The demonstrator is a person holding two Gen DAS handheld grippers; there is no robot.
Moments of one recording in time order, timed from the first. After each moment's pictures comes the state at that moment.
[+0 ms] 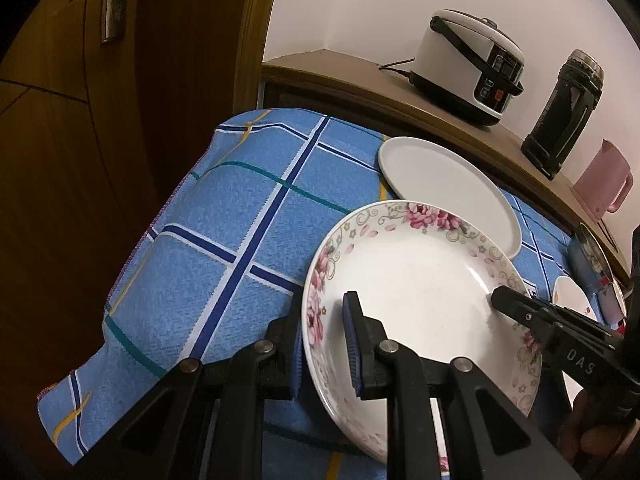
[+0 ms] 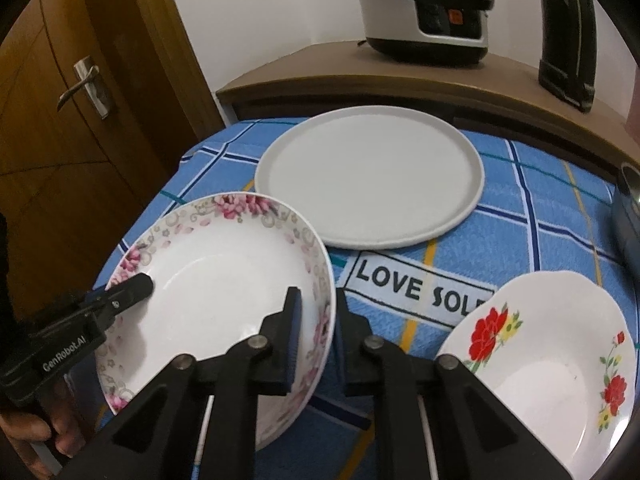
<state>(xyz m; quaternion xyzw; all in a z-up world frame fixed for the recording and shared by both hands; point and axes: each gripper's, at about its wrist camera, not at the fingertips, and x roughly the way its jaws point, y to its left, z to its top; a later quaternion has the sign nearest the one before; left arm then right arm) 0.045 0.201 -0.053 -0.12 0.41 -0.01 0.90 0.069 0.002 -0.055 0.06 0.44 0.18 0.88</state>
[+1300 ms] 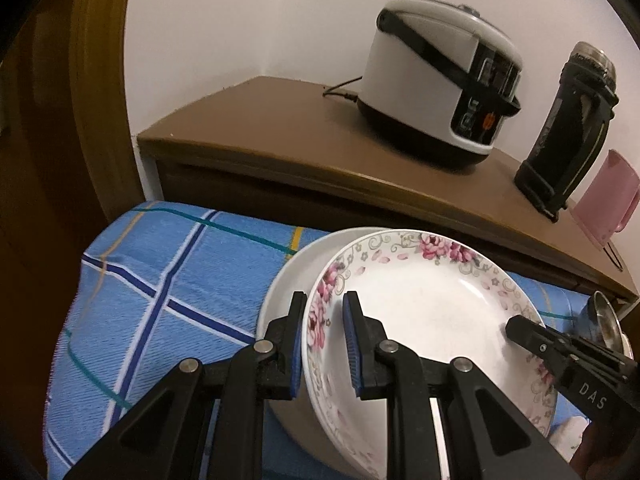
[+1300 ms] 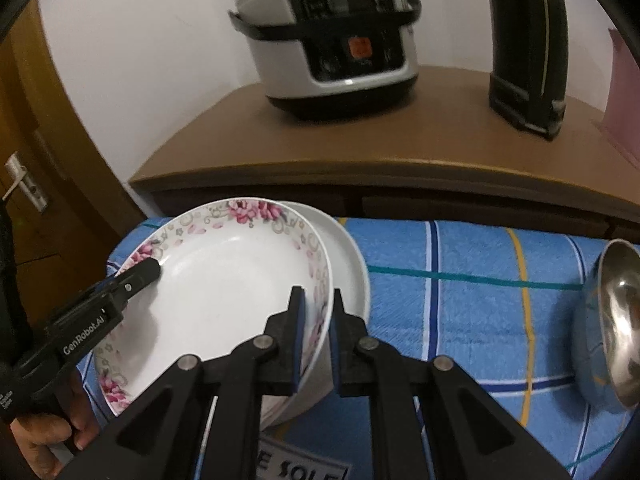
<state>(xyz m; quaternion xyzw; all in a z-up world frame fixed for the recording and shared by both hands) 0.209 0.121 -0.032 -0.08 0.38 -0.05 0.92 0.179 -0.078 -0.028 0.09 0.43 0.10 0.89</state>
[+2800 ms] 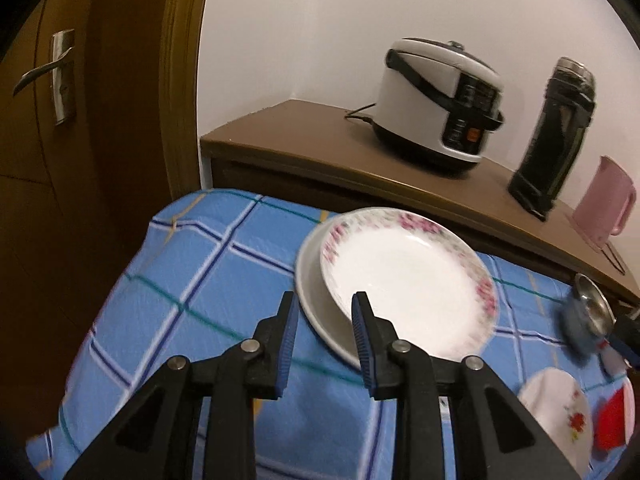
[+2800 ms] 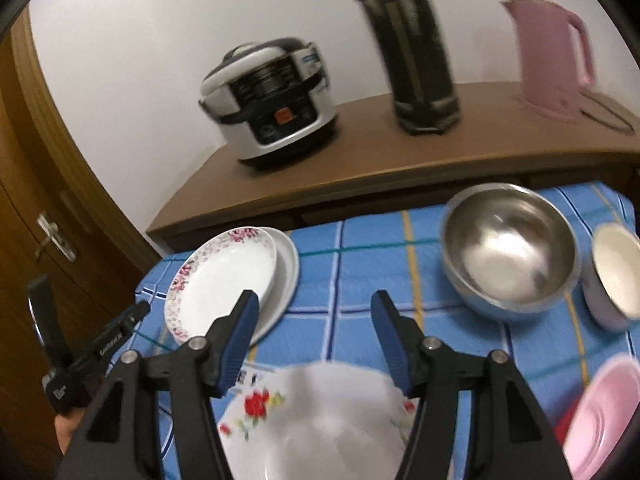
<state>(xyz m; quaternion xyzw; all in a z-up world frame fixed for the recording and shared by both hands) 0.108 0.126 -0.011 -0.09 0.34 -0.01 0.94 0.055 -0.171 0.021 0.20 0.35 0.06 0.91</state>
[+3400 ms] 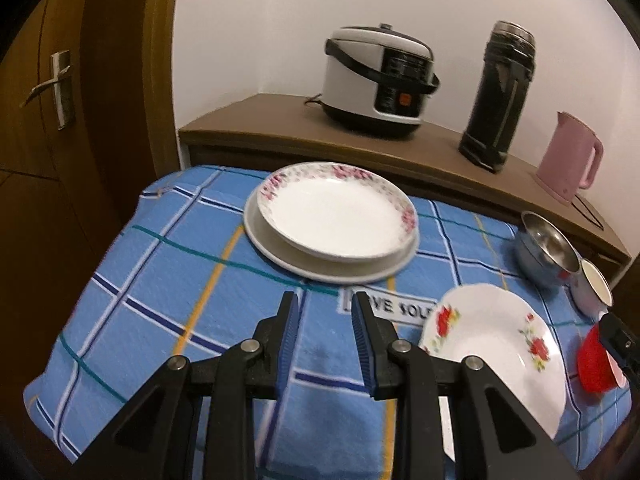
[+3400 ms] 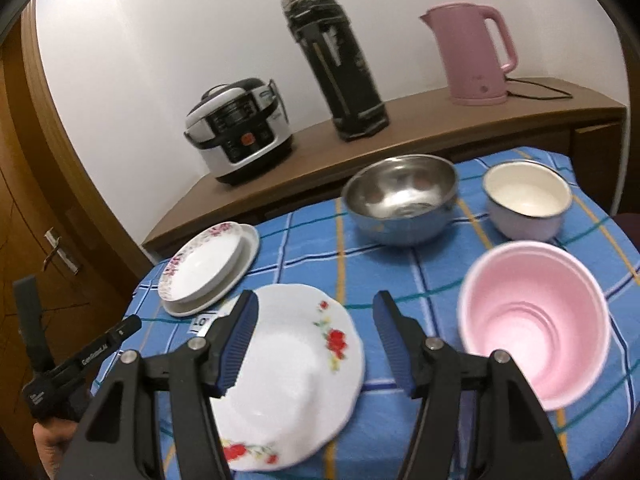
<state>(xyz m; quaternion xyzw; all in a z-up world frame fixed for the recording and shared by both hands) 0.030 0.067 -0.010 -0.05 0.35 -0.04 0.93 -0.050 -0.209 0.000 0.22 0.30 0.02 0.93</state>
